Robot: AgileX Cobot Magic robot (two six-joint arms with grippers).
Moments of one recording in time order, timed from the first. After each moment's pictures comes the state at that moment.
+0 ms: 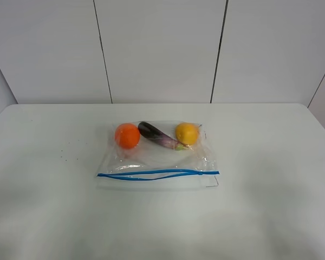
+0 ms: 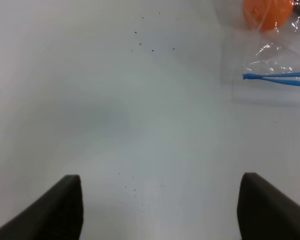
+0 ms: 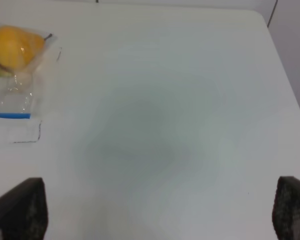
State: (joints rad) left arm -0.02 0.00 -0.49 0.03 1.05 -0.03; right arm -0.01 0.00 -0.49 -0.01 1.02 0.00
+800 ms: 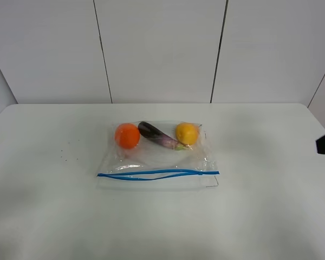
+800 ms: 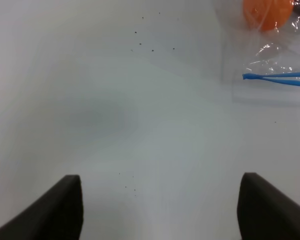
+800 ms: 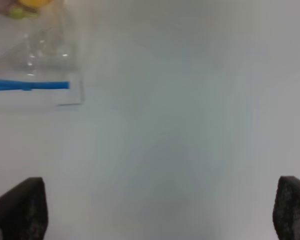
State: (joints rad) left arm -0.02 0.00 -0.49 0.03 1.05 -0.03; right arm -0.01 0.90 -0.89 0.15 1.03 -0.01
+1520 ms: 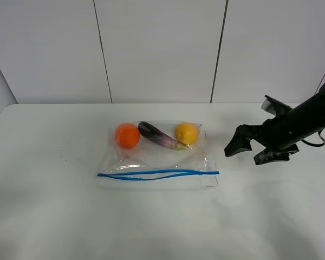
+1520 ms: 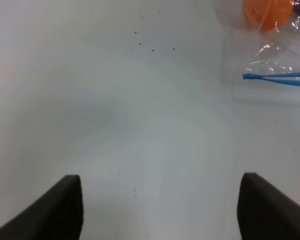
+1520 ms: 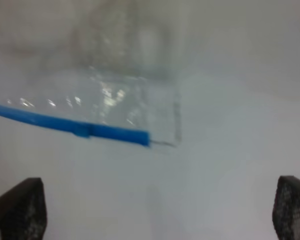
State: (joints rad) left arm -0.02 0.00 -0.49 0.03 1.05 -0.03; right arm -0.01 1.76 -0.97 0.79 0.77 -0.56
